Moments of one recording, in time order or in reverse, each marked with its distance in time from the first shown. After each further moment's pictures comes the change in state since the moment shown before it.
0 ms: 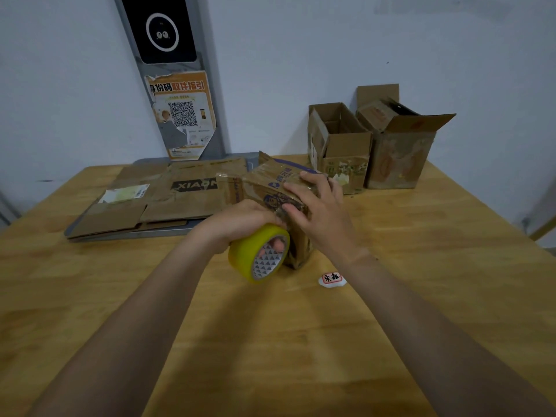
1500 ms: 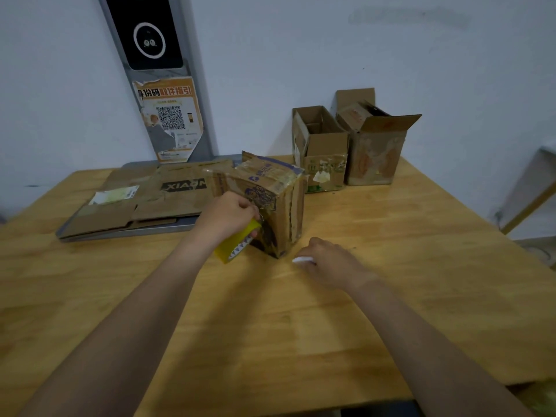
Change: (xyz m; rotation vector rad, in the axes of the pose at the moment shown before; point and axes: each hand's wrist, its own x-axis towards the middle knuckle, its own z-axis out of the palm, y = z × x) left_hand -0.006 -0.002 0.014 0.325 0.357 0.049; right_hand -0.083 0.046 -0.006 -0.102 -0.674 0.152
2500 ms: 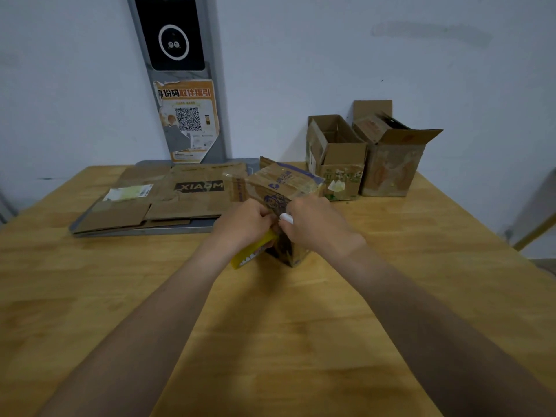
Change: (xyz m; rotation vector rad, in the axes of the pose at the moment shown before) left_hand 0.002 -0.008 -0.001 0.144 0.028 0.069; right_hand 0.037 -0.101 -0.079 -0.162 0.326 -0.047
